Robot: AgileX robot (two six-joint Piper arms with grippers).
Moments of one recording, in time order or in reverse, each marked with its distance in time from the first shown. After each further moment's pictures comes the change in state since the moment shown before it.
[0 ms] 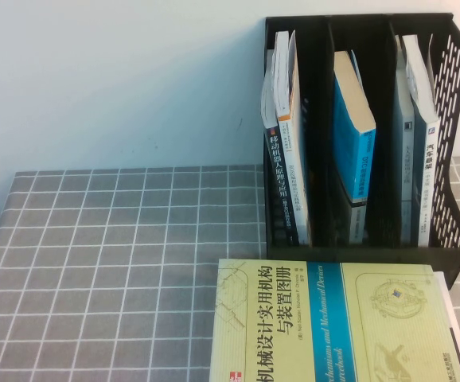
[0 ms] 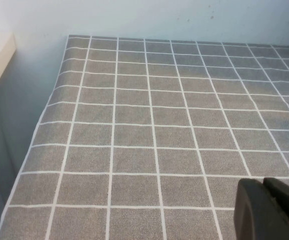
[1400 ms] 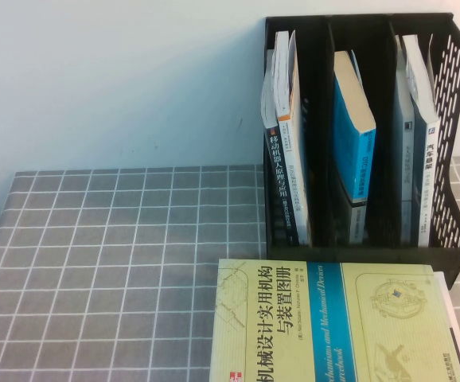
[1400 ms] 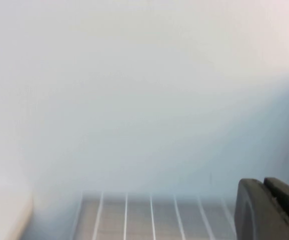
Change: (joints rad) right arm 0.000 0.000 0.008 0.063 -0.508 0.002; left arm 0.000 0.000 0.004 0.000 -0.418 0.012
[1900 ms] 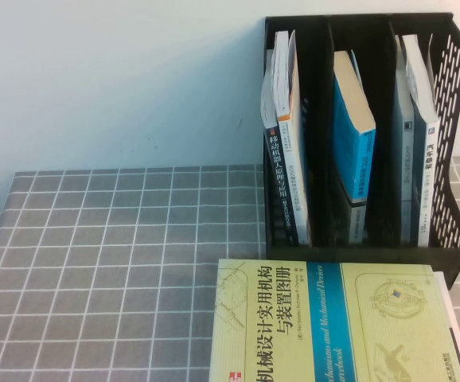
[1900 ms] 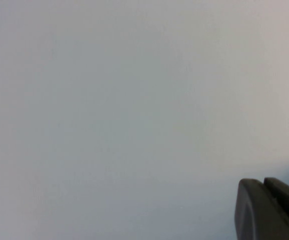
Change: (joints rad) right arm 0.000 -0.002 0.000 0.035 -0.715 0.143; left arm 0.000 0.000 0.000 -0.004 -0.253 0.012
